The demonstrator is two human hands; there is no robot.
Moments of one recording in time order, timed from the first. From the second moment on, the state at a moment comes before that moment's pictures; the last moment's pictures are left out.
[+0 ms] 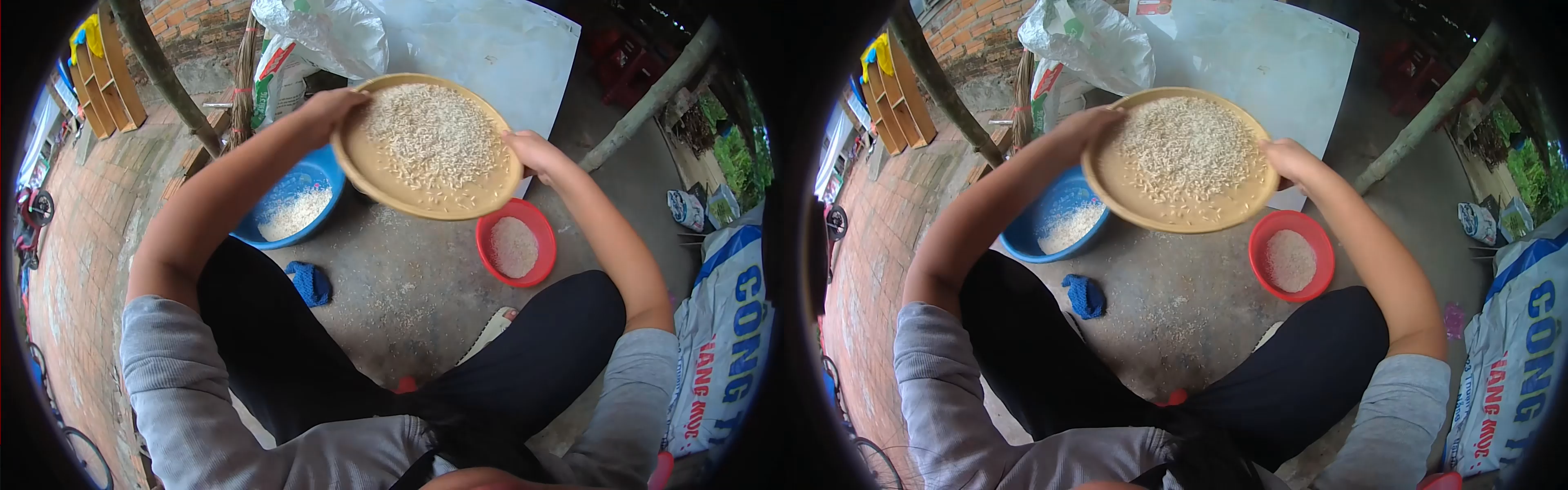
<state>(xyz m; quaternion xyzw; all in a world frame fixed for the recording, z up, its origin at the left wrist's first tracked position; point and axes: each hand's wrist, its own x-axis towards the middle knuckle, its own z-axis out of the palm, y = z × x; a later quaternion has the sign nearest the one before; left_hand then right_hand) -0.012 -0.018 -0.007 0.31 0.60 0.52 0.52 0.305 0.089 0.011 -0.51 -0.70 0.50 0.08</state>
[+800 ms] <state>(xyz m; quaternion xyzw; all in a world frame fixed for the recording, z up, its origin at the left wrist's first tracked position) -0.005 -0.038 0.015 0.29 0.64 0.54 0.46 0.295 0.080 0.027 -0.50 -0.72 0.48 0.06</state>
